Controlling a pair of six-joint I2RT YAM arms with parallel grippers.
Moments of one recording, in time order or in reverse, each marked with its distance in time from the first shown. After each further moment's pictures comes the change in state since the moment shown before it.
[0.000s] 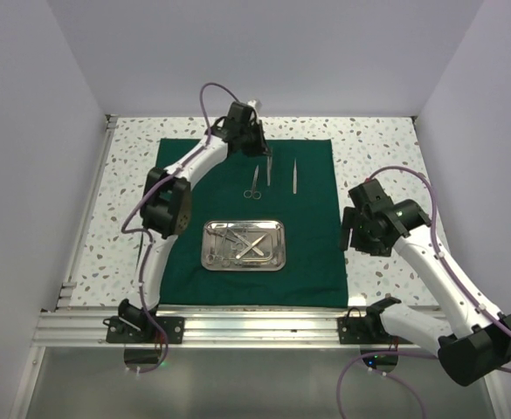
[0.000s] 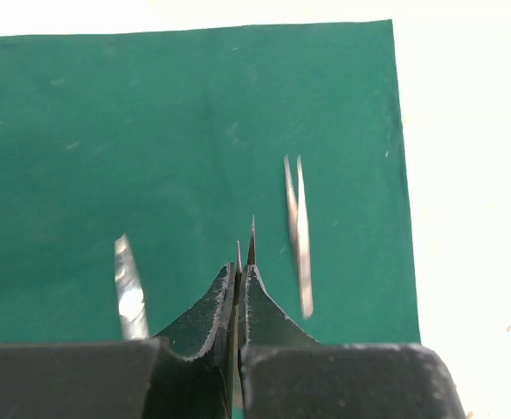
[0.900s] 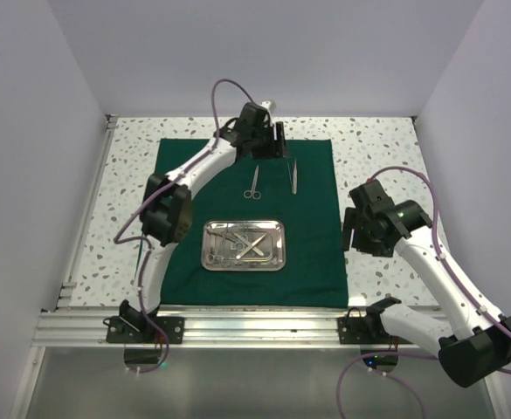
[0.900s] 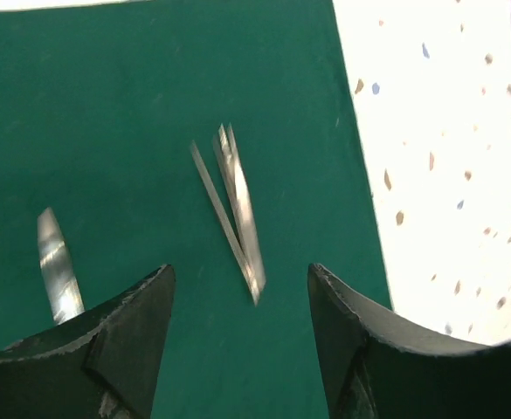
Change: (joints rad) left arm -0.097 0.000 0.041 -0.009 -0.056 -0.022; right arm 0.000 -0.014 0.001 -0.024 0.023 0.000
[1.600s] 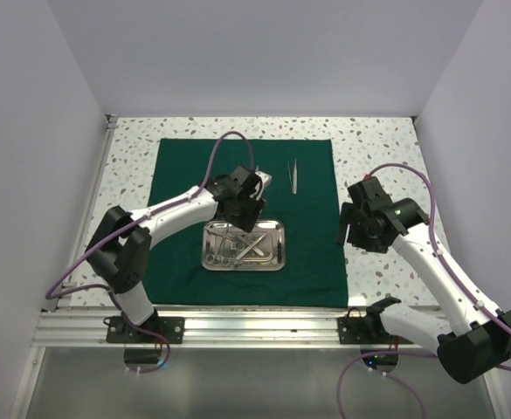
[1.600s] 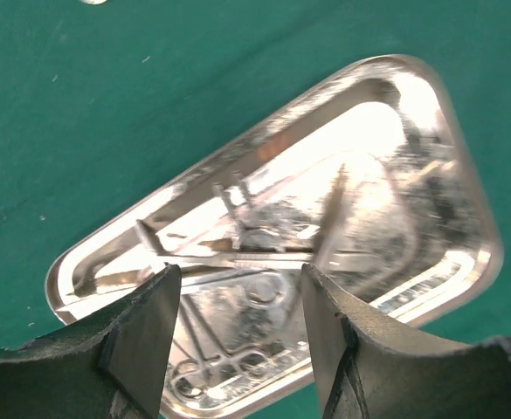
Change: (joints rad) left arm -0.177 -0.617 -0.875 -0.173 -0.232 0.361; right arm 0.001 0.024 0.000 0.073 -0.032 0.026
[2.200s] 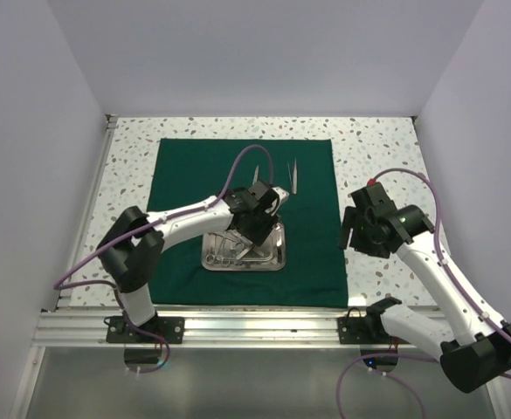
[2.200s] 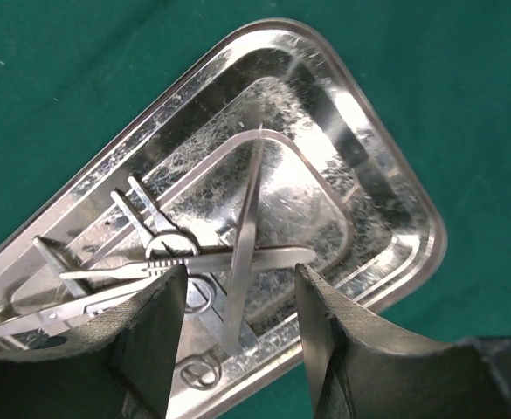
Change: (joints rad) left arm -0.134 0.029 0.000 0.023 -0.009 -0.008; right arm 0.000 -0.056 -0.030 -0.012 0.002 0.019
